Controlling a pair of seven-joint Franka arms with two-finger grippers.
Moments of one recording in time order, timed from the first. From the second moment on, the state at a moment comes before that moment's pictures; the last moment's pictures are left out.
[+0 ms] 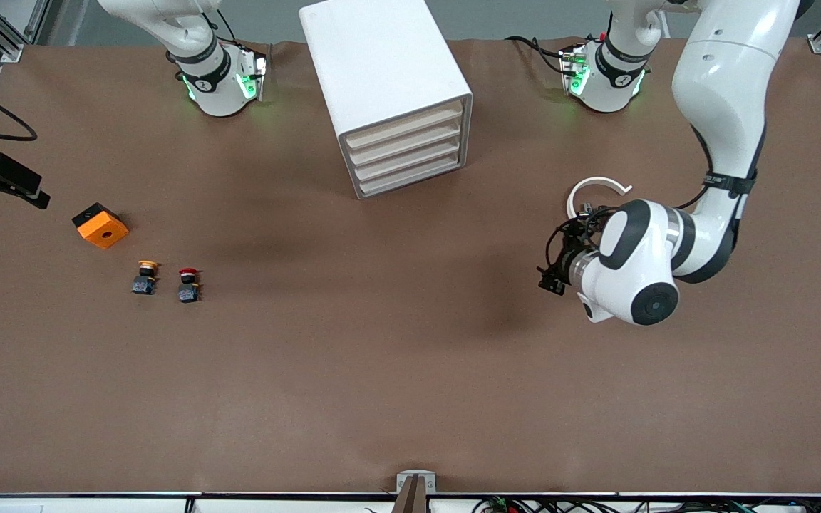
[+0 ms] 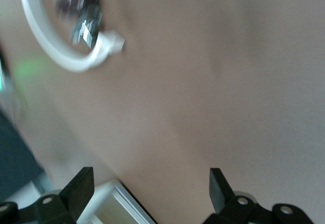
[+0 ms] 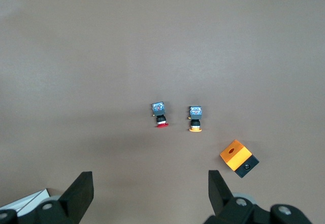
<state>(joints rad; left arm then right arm) -0.12 0.65 -0.22 -1.54 -0.25 1.65 -1.62 0.07 0.03 -0.13 -1.48 0.03 1.56 0.01</state>
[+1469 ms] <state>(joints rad) -0.42 0.92 -0.23 -1.54 -0.85 1.56 -2.27 0.07 0.03 -0.13 -1.48 0.03 1.56 0.01</state>
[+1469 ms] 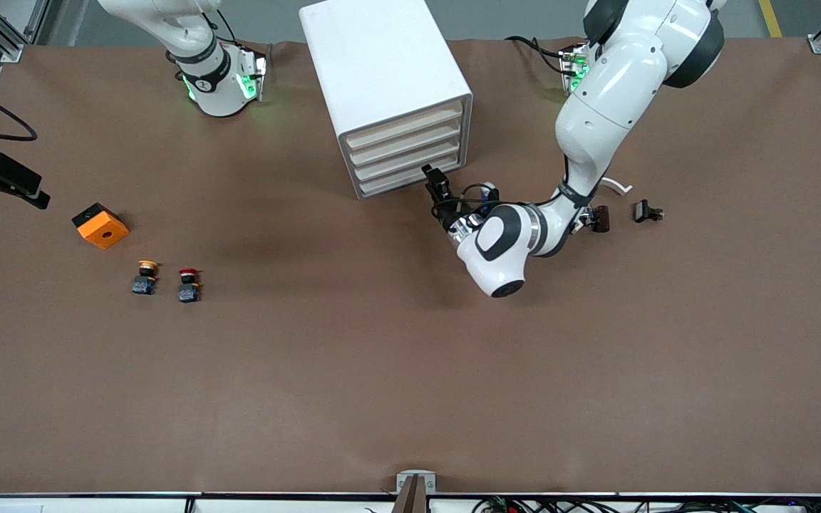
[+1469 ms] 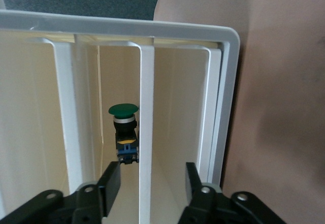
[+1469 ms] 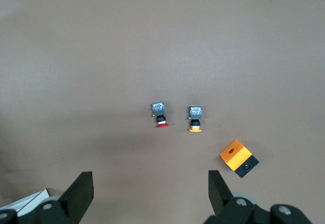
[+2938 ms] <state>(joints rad) -0.48 0.92 -0.19 -1.52 -0.87 1.55 -2.25 0.06 0.03 -0.13 -1.47 0.03 1.56 0.01</state>
